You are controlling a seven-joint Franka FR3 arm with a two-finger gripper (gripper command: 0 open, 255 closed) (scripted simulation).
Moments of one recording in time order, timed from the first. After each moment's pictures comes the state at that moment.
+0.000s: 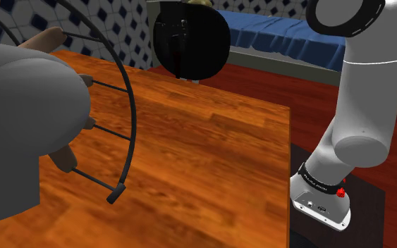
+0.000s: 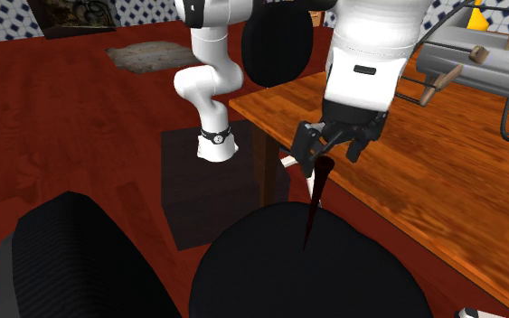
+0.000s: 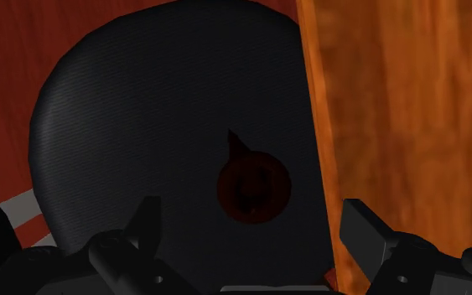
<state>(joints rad) 0.12 0.35 0.08 -1.24 0.00 1.50 0.08</state>
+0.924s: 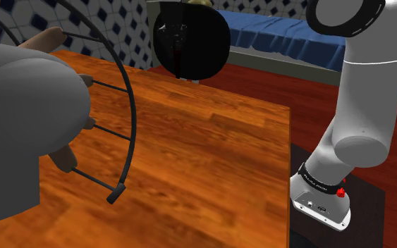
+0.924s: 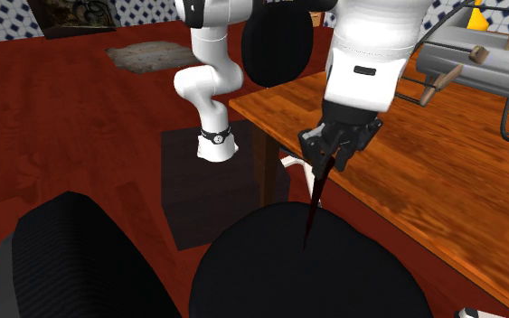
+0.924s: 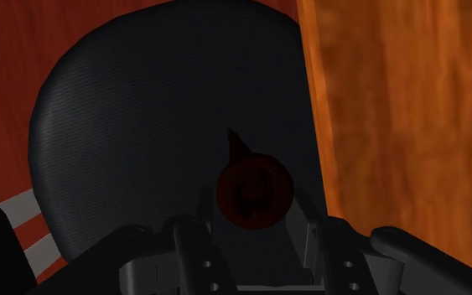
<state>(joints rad) 0.12 0.35 0.08 -1.24 0.00 1.50 0.08</state>
